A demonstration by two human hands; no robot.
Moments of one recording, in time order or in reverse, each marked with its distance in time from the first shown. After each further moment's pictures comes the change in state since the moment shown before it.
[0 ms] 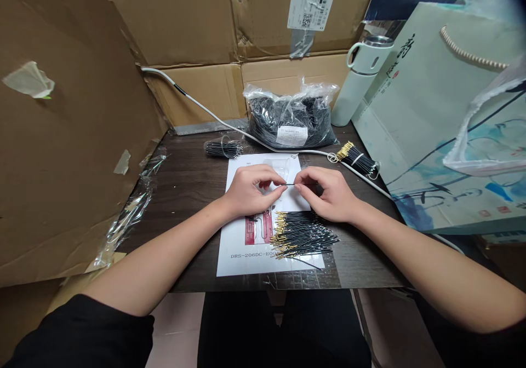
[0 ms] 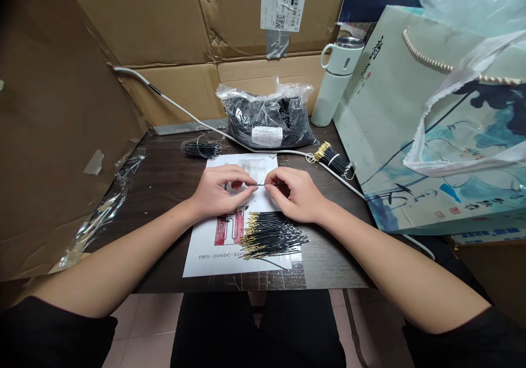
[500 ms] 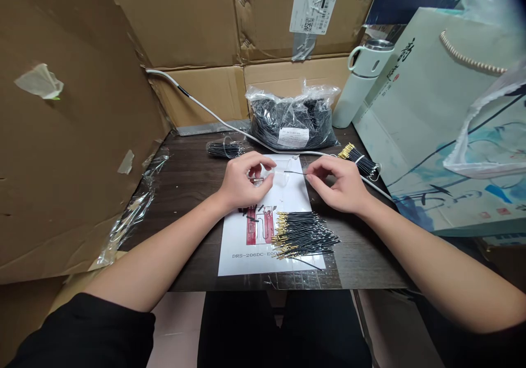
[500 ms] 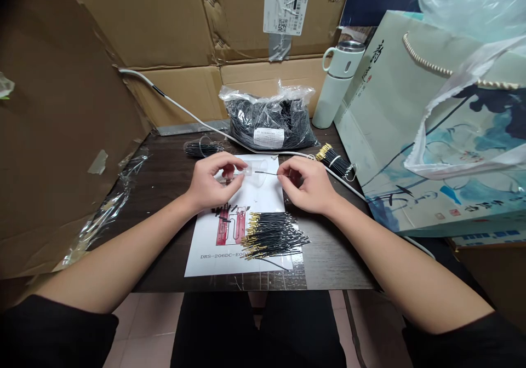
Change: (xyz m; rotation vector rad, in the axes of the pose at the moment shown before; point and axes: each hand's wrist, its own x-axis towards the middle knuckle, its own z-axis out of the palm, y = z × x) left_hand 0.005 -0.010 -0.017 0.113 0.118 -0.095; right_hand 0.008 0.007 -0.019 -0.059 0.119 0.069
